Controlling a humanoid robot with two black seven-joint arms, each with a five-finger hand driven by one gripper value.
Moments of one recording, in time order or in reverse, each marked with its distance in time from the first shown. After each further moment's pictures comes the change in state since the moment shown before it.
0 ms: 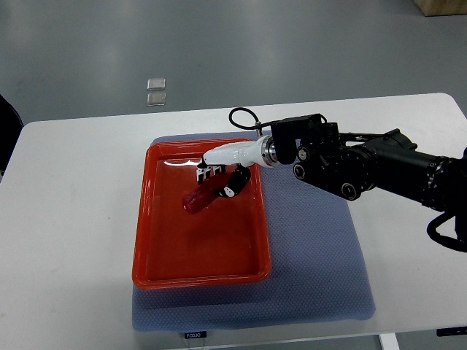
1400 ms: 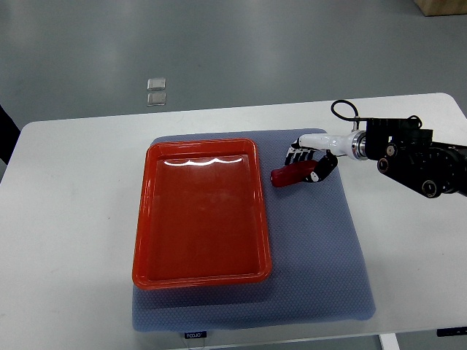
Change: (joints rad) left arm -0.001 0.000 0.000 0.000 0.000 0.000 0.000; right arm -0.154 -0.309 0.142 0.033 -0.001 -0.002 -0.093
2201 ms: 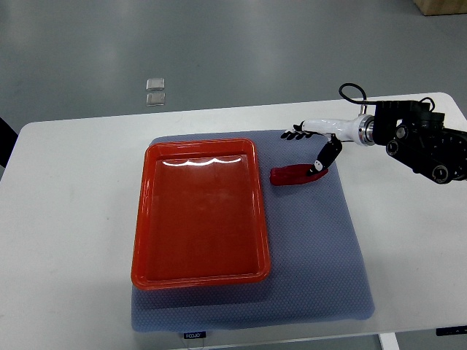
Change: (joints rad) left arm 0.000 0.000 0.000 0.000 0.000 0.000 0.000; right arm 0.017 -0.025 0.090 0.020 0.002 0.064 0.000
